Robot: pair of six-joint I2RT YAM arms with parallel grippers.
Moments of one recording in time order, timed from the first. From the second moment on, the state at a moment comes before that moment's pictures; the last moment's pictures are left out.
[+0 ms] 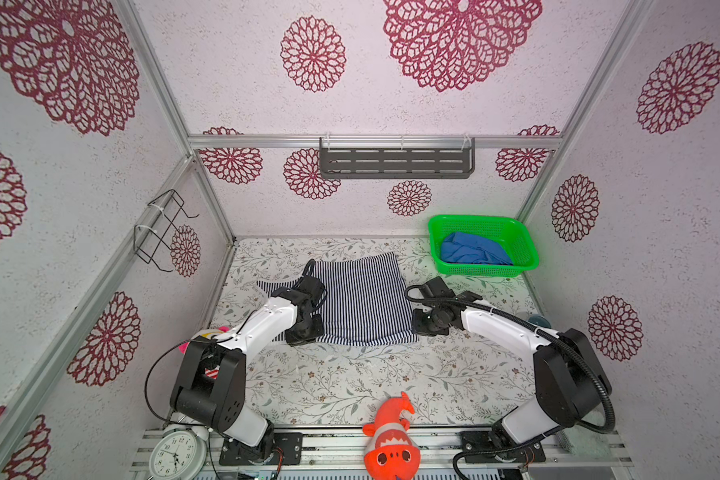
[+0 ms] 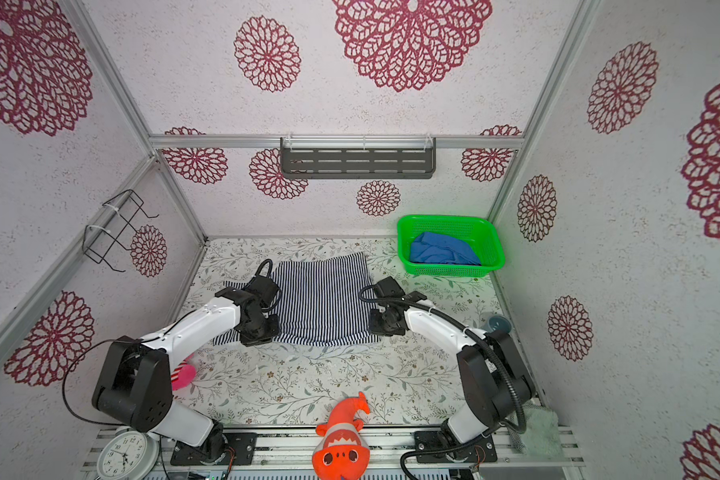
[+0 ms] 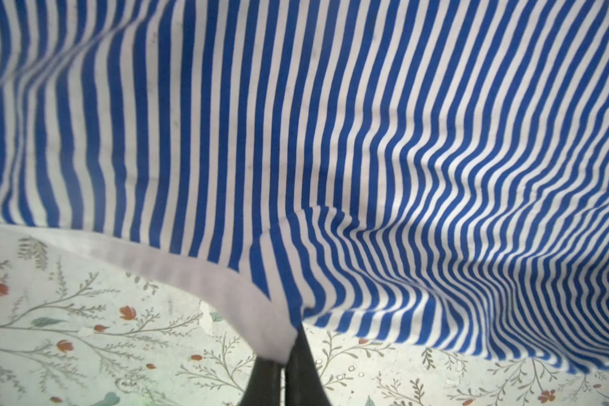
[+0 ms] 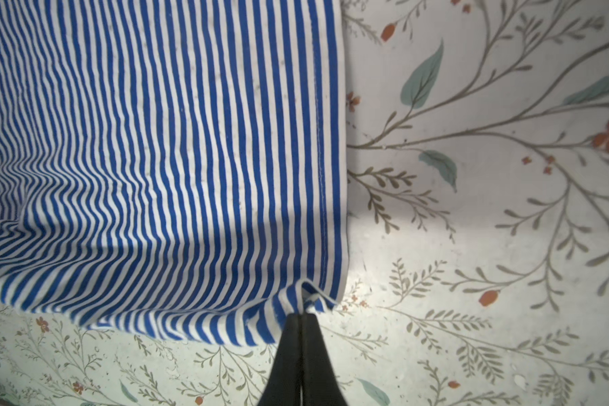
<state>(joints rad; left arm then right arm) -0.37 1.58 1.10 -0.95 -0.05 -0.60 0.54 1.58 1.06 -0.66 -0.08 0.55</state>
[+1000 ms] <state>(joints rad) -0.19 2.15 1.75 -1.12 -0.01 -0.30 0.40 2.19 1.81 -0.78 -0.03 0.29</state>
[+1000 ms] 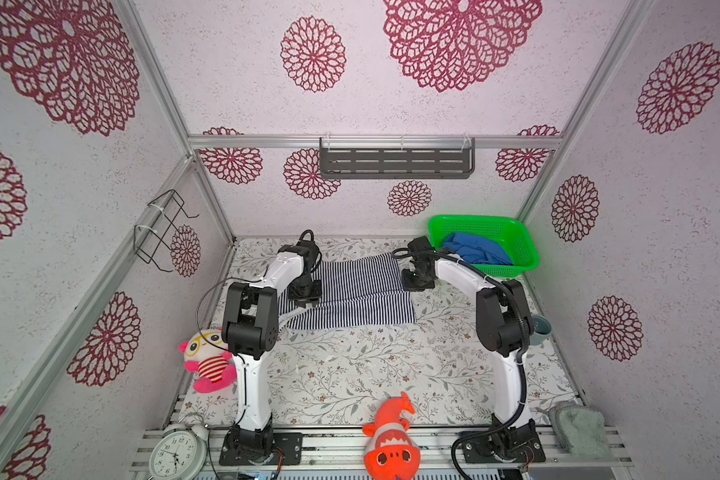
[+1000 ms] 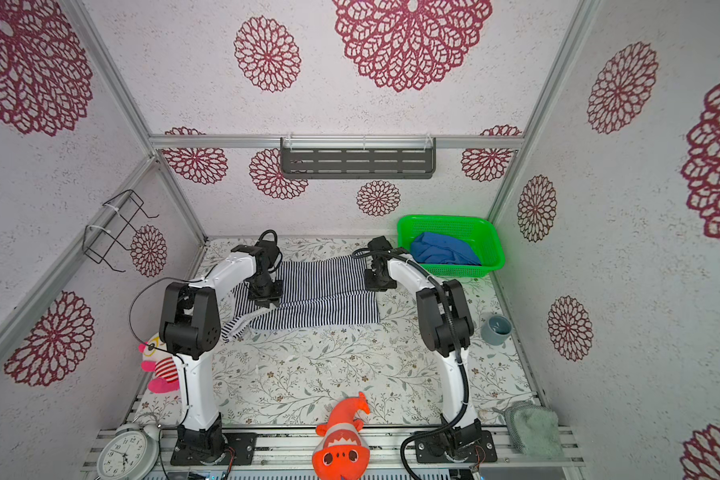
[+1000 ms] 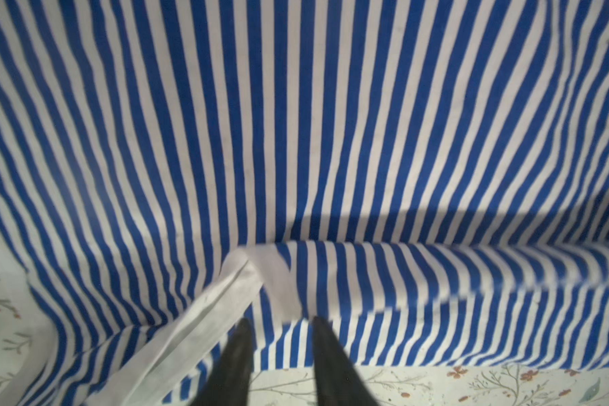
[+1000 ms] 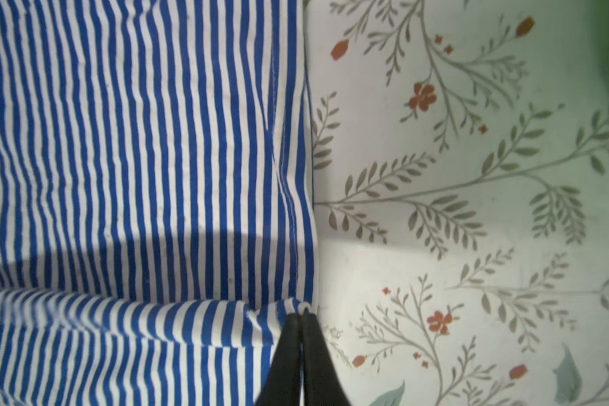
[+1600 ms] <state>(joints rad) -0.04 1.70 1.28 -1.04 -0.04 -0.42 0.46 1.98 1.40 -0.61 -0.09 0.41</state>
